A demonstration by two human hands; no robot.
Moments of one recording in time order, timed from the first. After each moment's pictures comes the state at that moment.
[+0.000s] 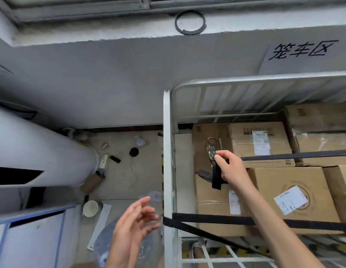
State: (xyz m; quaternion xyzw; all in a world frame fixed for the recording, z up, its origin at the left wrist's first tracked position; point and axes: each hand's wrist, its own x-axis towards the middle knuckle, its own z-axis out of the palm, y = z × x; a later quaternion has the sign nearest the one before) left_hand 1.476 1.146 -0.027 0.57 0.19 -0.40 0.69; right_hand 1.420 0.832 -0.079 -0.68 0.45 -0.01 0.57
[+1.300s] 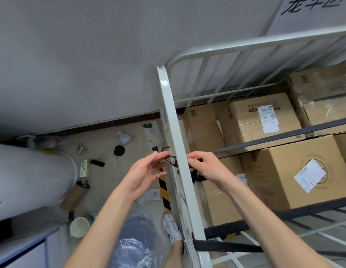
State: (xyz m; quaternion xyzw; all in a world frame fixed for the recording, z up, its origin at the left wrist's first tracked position) left_hand 1.660 1.079 -0.198 0.55 0.05 -0.61 0.57; right_hand 1.508 0.909 -0.178 -0.69 0.40 0.10 0.60
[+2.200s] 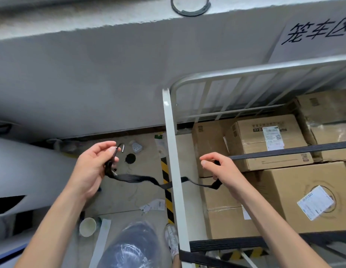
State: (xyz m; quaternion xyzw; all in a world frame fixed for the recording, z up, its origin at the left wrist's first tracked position) left_hand 1.722 1.110 -0.088 0.69 0.02 -0.33 0.65; right_hand 1.487 0.851 -0.125 -0.65 0.42 0.05 0.64
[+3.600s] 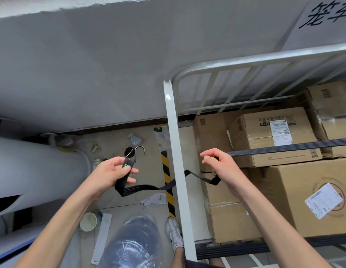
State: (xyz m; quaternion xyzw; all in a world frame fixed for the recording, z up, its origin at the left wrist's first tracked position) left_hand 1.728 1.113 -0.142 0.74 -0.02 -0.51 0.44; right_hand 1.512 0.850 -0.160 -0.63 0.45 0.07 0.63
